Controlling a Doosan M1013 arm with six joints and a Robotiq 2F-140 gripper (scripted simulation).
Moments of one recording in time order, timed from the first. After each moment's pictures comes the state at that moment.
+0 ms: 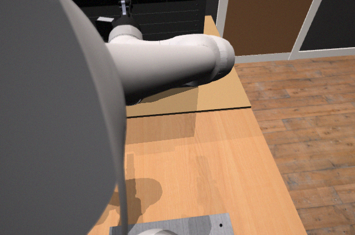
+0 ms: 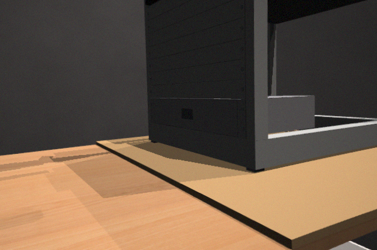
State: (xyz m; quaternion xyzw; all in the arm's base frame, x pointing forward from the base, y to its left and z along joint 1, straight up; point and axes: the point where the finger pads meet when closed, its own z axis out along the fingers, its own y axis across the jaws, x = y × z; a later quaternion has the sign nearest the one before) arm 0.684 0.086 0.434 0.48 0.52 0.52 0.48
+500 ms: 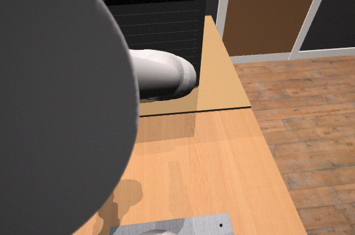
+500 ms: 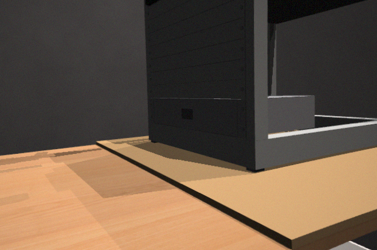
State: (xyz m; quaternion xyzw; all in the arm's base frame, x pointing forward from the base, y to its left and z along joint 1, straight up) arm 0.677 0.166 0.444 0.48 0.52 0.52 0.48
